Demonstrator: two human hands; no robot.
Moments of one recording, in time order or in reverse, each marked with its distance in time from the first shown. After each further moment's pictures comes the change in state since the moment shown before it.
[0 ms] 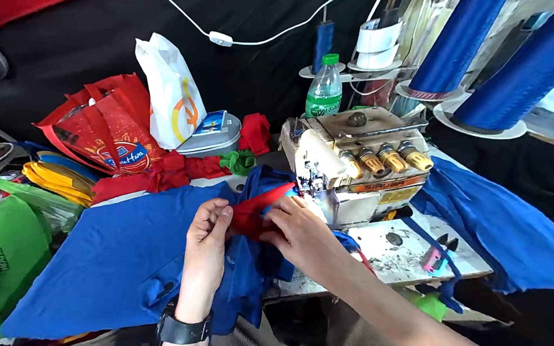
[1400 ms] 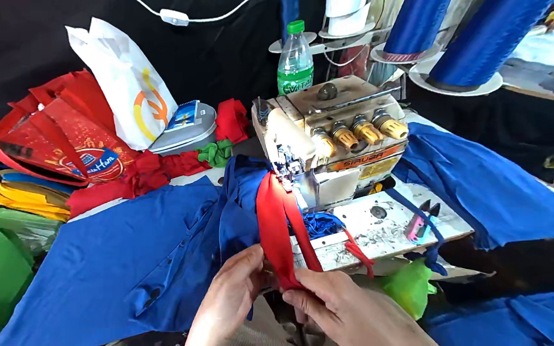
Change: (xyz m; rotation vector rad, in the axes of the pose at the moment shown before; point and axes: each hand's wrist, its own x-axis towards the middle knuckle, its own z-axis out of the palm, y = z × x) left_hand -0.051 -0.015 0.021 -0.371 -0.526 -0.520; right_hand -0.110 -0.014 -0.020 0.550 -0.184 0.257
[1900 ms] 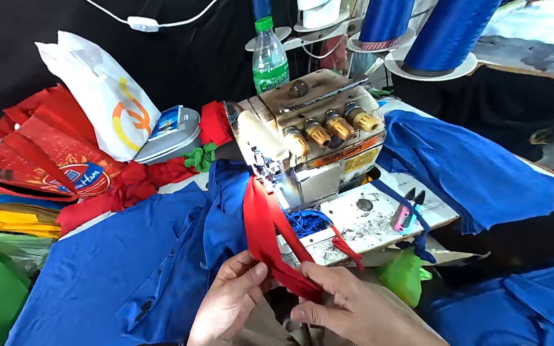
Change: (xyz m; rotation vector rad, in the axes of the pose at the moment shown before) left_hand 0.012 -0.017 0.001 -0.189 -0.219 0.051; right_hand -0.016 0.025 -0.018 0.308 -0.016 0.053
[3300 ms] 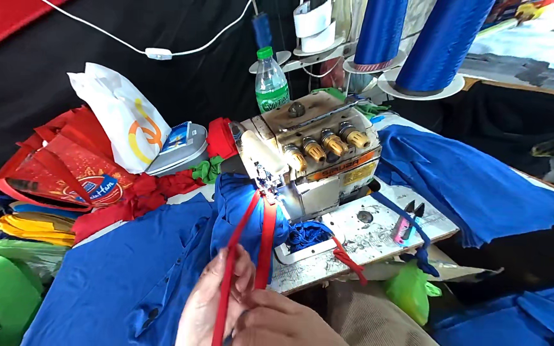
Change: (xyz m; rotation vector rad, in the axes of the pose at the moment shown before) left_hand 0.000 0.029 0.013 -0.154 -0.032 0.177; right_hand 0.034 -0.076 0.048 -0.357 0.183 -0.725
